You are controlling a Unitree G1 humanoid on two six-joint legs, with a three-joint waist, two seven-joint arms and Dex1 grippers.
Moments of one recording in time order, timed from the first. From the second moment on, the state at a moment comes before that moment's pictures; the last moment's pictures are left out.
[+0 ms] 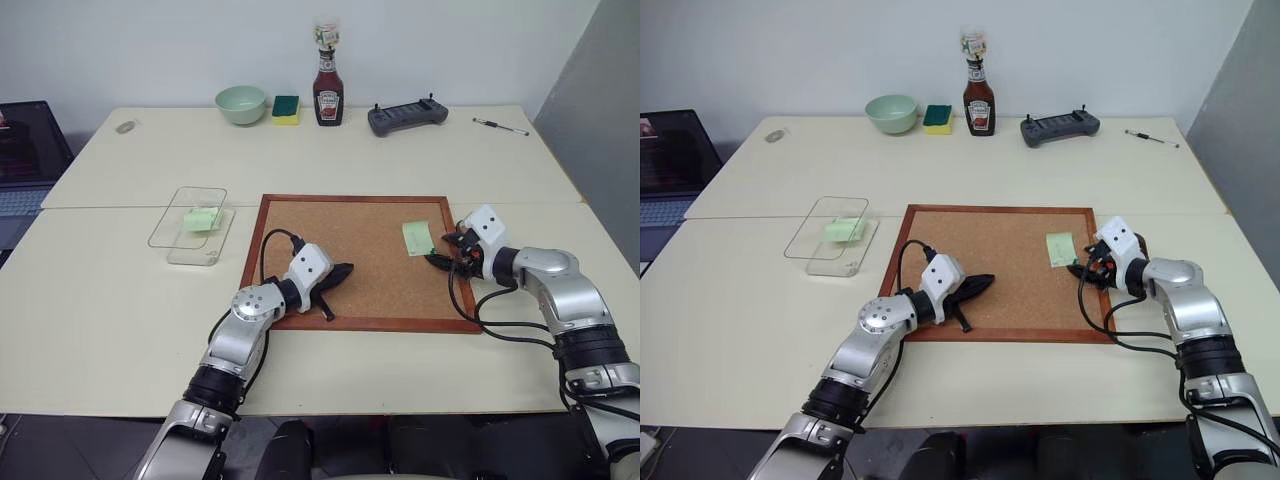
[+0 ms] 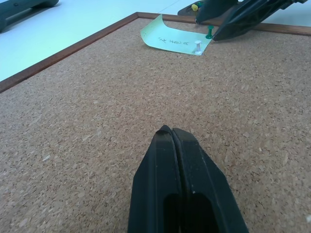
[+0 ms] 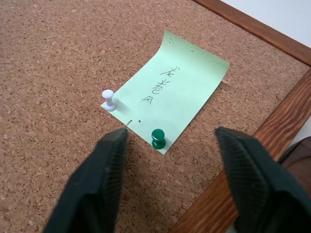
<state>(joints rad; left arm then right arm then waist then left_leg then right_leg) -0.39 0.28 -0.22 0.23 -0.07 0.04 -0.73 -0.54 -0.61 0.06 0.31 0.15 0.39 0.85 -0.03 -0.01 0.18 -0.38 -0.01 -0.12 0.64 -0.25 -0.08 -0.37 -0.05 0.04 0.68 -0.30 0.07</state>
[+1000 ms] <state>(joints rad) -0.39 0.28 -0.22 0.23 -0.07 0.04 -0.73 -0.52 -0.61 0.01 0.19 0.24 0.41 0.89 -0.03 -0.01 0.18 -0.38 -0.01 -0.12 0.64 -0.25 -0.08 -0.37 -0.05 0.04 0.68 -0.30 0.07</state>
